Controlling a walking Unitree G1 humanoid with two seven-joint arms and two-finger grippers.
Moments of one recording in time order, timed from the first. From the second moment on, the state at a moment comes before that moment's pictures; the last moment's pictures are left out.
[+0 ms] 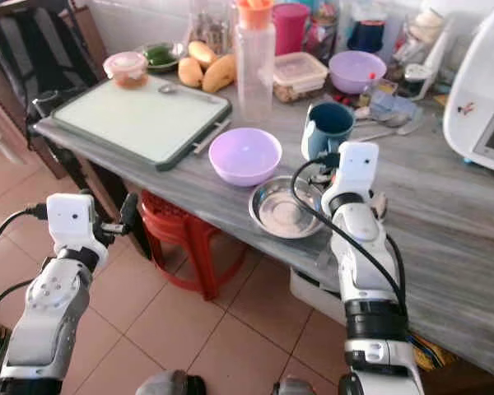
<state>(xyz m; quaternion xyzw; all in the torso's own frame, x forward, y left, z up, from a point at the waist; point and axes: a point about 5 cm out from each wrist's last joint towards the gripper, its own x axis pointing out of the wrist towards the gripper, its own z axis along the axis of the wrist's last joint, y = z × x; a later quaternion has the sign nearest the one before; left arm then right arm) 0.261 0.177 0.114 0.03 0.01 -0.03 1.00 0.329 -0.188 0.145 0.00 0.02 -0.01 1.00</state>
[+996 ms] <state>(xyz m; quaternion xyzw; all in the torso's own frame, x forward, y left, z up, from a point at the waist) 0.259 0.175 0.113 0.03 0.03 -0.04 1.00 0.329 -0.199 0.122 0.00 0.09 -0.03 1.00</state>
